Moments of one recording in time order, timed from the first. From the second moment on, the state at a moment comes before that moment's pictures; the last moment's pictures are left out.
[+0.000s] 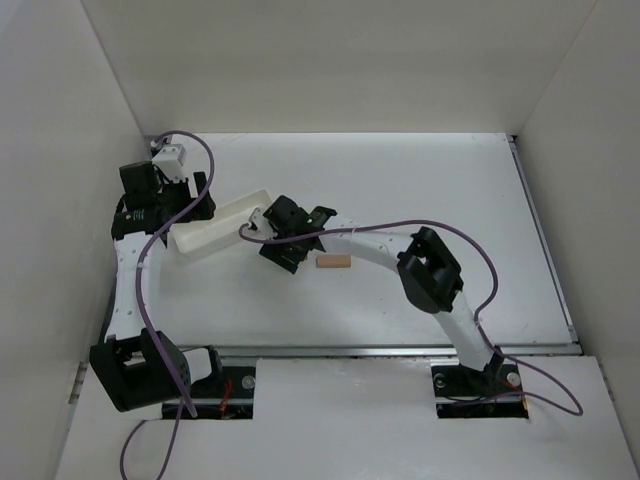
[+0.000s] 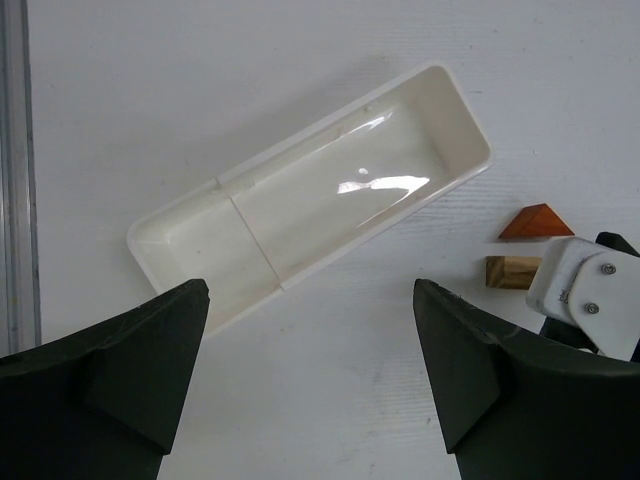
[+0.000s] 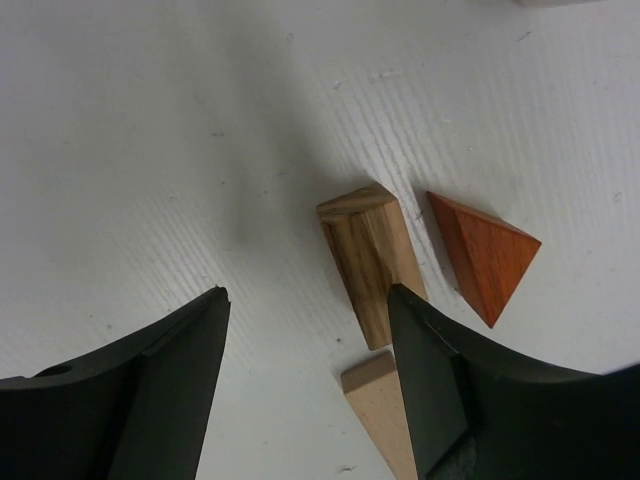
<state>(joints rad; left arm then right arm) 0.22 1.22 1.13 -0.57 0.31 0.06 0.96 2.24 1.88 -0.65 0.03 -0.19</state>
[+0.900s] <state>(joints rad) 0.22 1.21 1.12 -0.57 0.30 0.07 0.96 2.27 1.91 -0.66 0.12 -0.25</state>
